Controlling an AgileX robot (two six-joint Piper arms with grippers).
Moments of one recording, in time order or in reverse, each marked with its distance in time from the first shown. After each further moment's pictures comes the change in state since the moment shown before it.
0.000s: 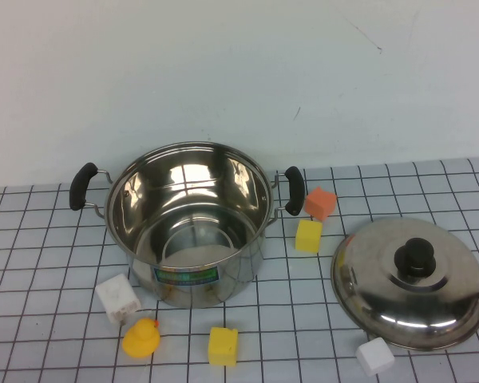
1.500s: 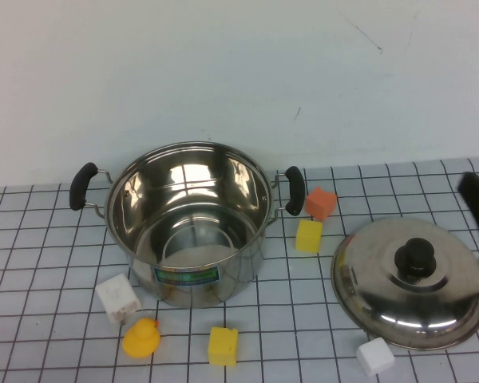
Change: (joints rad) right arm 0.386 1.061 -0.356 -0.640 -1.047 0.240; left arm 0.000 0.000 0.000 0.000 0.000 -0.003
